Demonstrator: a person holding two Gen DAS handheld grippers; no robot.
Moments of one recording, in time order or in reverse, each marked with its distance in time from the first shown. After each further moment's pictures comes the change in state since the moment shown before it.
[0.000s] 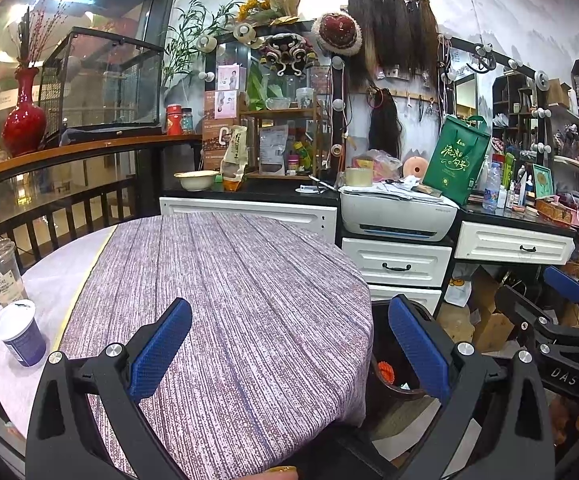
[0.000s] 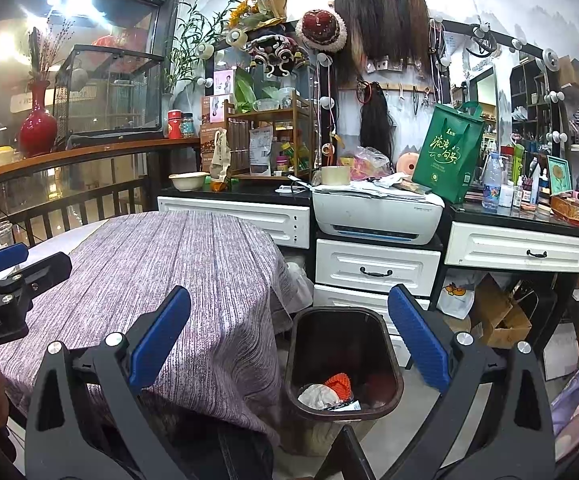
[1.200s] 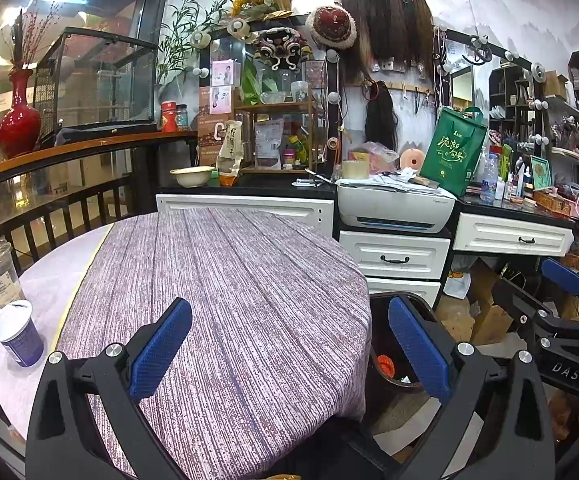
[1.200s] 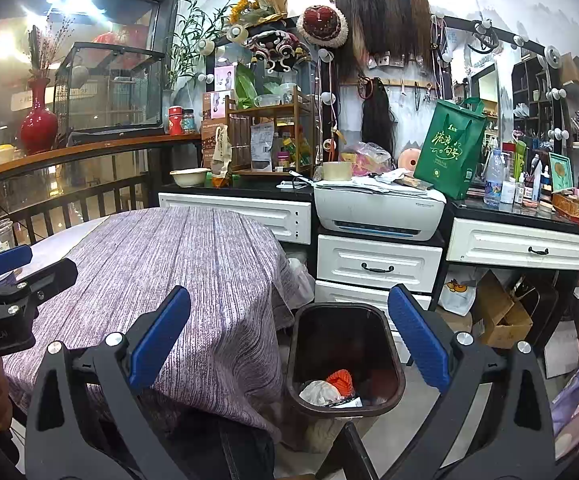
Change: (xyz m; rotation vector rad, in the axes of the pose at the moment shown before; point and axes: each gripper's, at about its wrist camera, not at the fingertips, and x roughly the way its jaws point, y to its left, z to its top) left arm 0.006 0.006 -0.002 0.025 0.023 -0.017; right arm 0.002 0.001 -0.008 0.000 0.013 0.008
